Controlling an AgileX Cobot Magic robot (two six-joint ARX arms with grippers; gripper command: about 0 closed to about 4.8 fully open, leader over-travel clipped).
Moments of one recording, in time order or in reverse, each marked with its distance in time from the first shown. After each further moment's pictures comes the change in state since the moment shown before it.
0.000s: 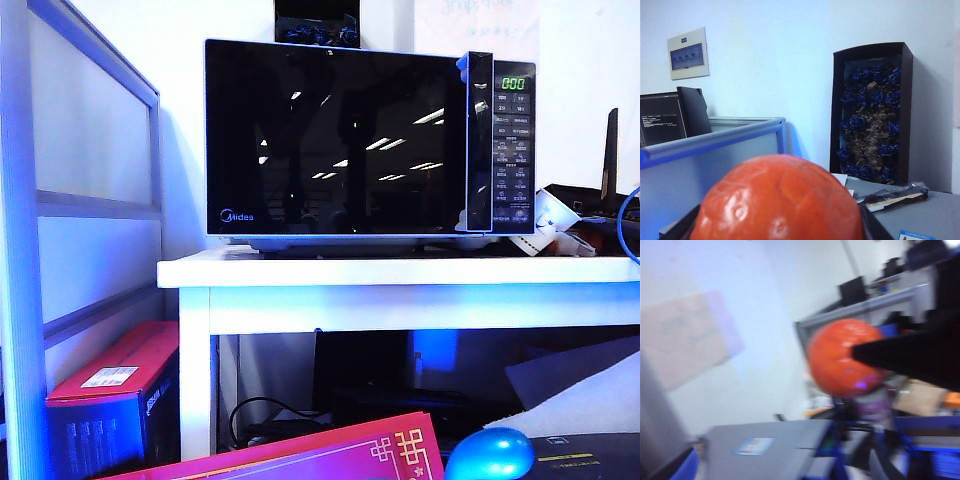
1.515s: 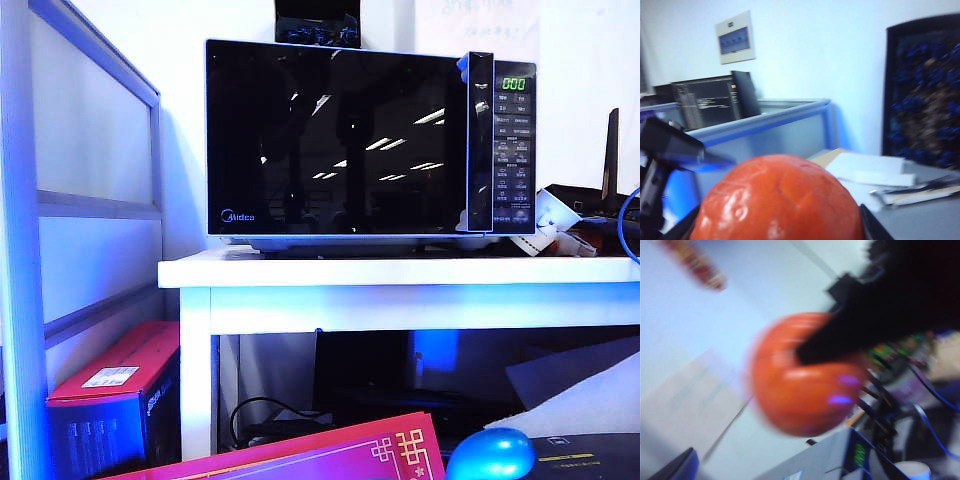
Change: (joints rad) left arm -0.064 0.087 0.000 0.119 0.039 0.488; right arm 0.025 -0.047 0.000 -0.091 -0.157 0.048
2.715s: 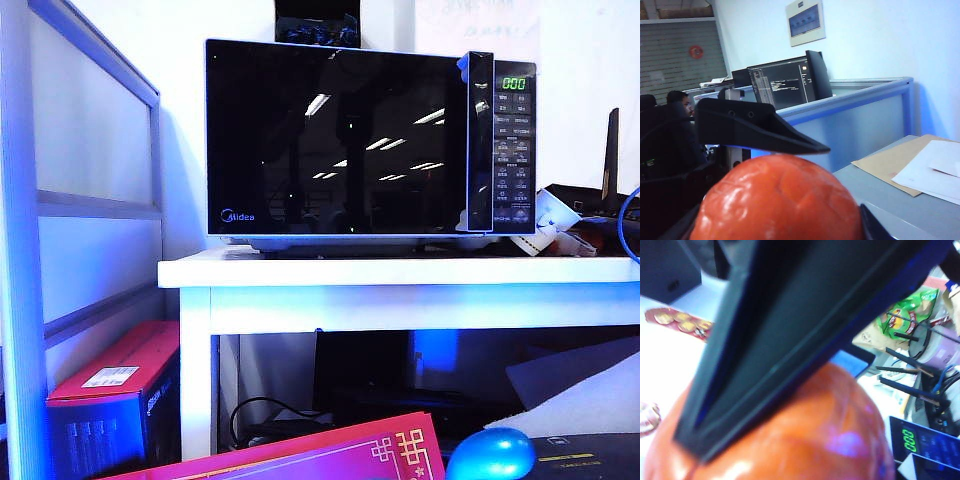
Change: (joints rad) left arm -0.003 0.001 0.000 0.016 0.050 0.412; right arm 0.098 -0.003 0.000 0.000 -0.168 0.079
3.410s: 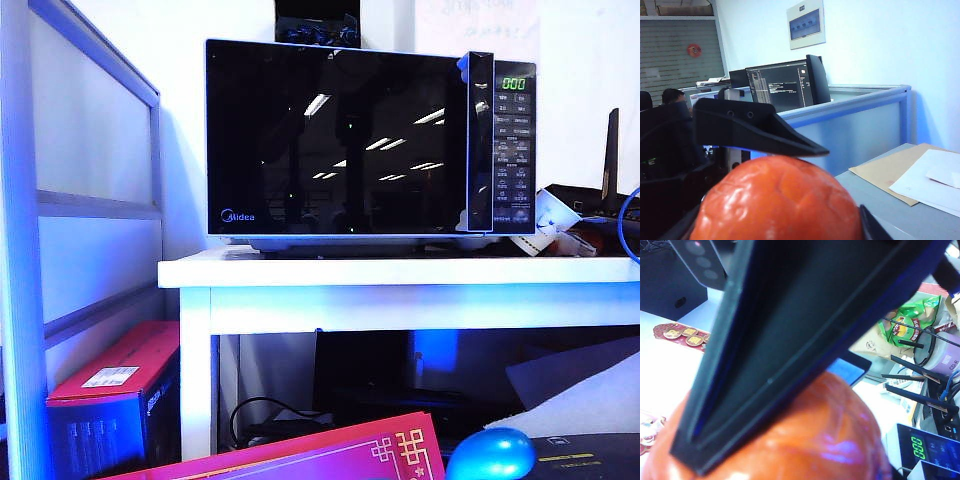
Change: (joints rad) left arm 0.005 0.000 0.000 0.015 0.066 0.018; right arm 0.006 -0.006 0.000 0.006 0.037 -0.040
